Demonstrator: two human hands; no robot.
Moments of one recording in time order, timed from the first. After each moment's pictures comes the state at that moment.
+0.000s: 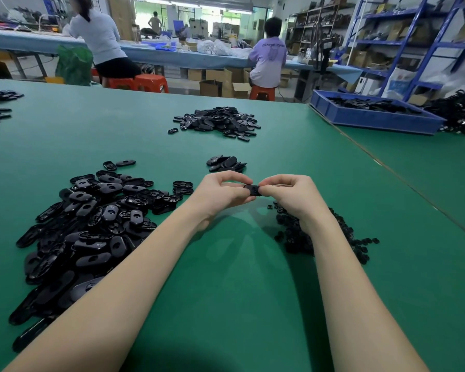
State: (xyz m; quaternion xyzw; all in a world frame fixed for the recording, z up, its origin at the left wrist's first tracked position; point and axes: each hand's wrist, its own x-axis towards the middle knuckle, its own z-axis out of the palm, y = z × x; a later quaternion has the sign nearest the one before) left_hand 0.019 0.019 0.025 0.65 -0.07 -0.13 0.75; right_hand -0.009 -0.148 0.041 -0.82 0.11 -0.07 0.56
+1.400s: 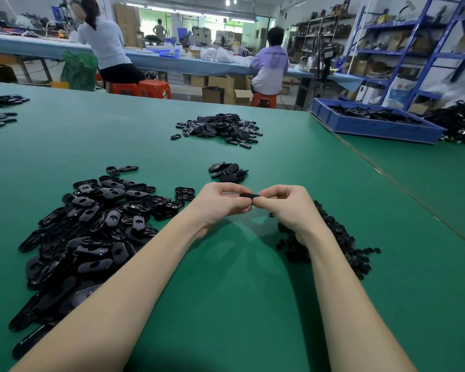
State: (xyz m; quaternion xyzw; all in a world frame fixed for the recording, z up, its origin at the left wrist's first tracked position) left_hand 0.019 0.025 0.024 0.67 -0.07 -0.13 0.72; right_hand -0.006 -0.144 0.031 -0.81 0.08 -0.06 0.57
